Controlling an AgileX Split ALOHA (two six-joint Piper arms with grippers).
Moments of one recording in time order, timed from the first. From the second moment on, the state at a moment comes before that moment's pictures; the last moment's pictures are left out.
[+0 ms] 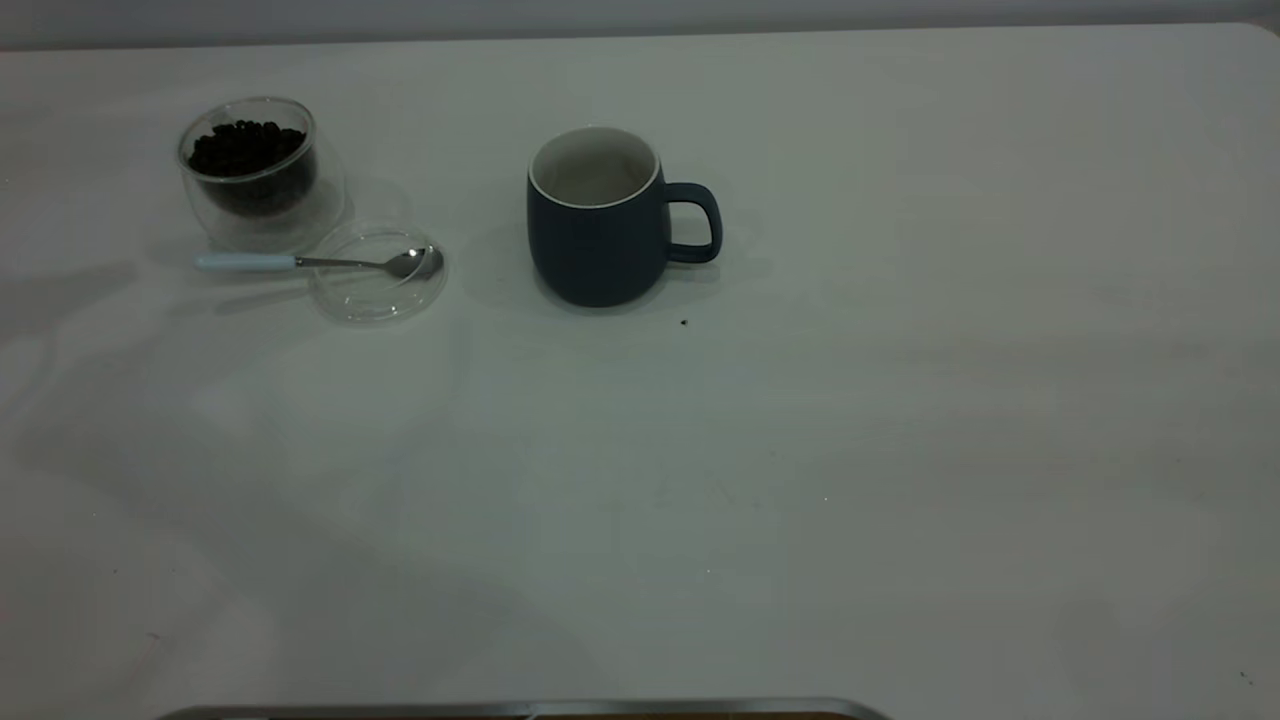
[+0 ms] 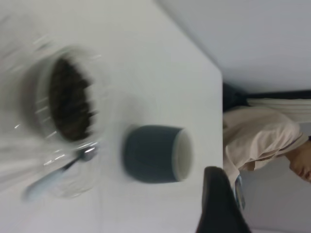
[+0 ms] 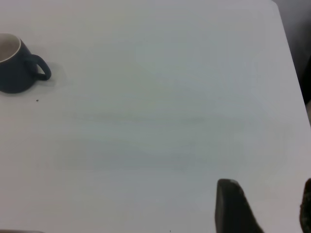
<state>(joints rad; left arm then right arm) 0.55 2.10 -1.29 -1.32 1.15 0.96 0.13 -0.01 -0.48 -0.06 1.12 0.10</state>
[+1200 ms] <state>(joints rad) 0.00 1.00 -1.05 -0.11 1.17 0.06 0.13 -0.01 -0.48 -0.06 1.12 0.10</state>
